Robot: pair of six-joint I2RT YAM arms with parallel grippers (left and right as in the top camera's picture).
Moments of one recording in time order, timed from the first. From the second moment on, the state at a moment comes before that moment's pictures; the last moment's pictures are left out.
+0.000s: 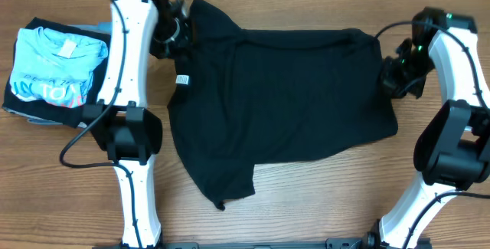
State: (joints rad) left arm -0.11 2.36 2.51 -1.68 0.26 -0.20; right arm -0.22 2.08 1.74 -1.38 -0.17 0.23
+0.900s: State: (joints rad) left arm -0.14 2.36 1.83 -1.49 -0.08 -0.29; right arm -0.26 2.06 1.33 -1.33 0.03 0.46
